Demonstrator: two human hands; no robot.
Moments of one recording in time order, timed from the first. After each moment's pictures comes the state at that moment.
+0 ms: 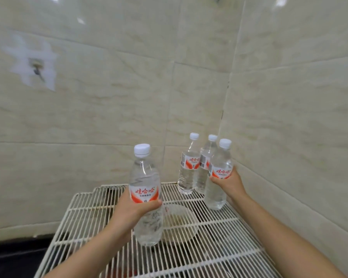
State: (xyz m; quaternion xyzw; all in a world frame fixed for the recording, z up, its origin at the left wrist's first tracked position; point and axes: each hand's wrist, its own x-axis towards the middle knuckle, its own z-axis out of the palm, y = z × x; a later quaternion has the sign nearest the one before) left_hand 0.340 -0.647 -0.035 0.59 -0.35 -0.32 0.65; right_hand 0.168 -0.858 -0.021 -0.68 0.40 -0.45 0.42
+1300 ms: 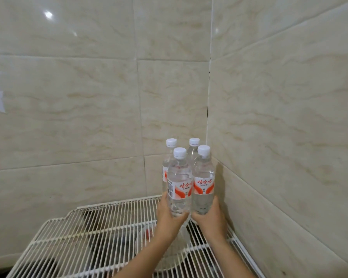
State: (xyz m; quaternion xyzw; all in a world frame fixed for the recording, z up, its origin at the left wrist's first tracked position) left_hand 0.269 -0.833 -0.090 0.67 -0.40 -0.21 0.59; right_hand 0.179 -0.903 -0.106 -0.67 0.50 -0.41 0.35
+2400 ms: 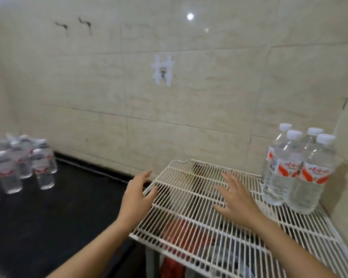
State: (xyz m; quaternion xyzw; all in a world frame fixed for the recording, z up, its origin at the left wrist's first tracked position) left_hand 0.295 -0.516 -0.074 0.84 -0.21 0.12 0.49; right_hand 0.216 -0.767 -0.086 -0.98 0.04 -0.17 0.01
